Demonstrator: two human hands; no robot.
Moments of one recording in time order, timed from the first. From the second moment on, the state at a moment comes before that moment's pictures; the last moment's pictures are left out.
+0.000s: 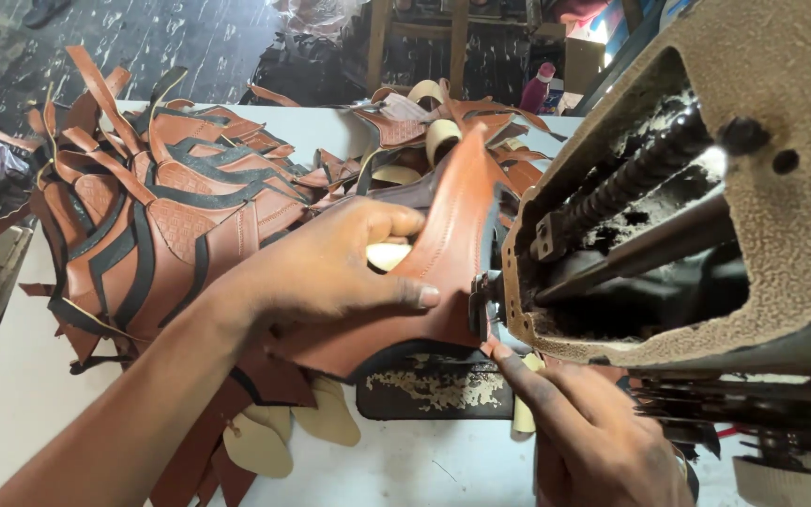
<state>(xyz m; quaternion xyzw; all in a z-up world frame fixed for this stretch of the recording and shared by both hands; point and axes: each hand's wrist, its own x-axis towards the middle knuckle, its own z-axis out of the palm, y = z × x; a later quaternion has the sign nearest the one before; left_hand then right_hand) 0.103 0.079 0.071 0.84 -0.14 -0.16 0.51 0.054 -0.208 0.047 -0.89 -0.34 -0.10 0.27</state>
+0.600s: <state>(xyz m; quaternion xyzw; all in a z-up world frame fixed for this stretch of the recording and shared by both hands) 0.000 -0.027 -0.010 0.67 0.13 0.06 0.73 0.053 -0.232 0.024 -0.84 -0.35 -0.03 0.42</state>
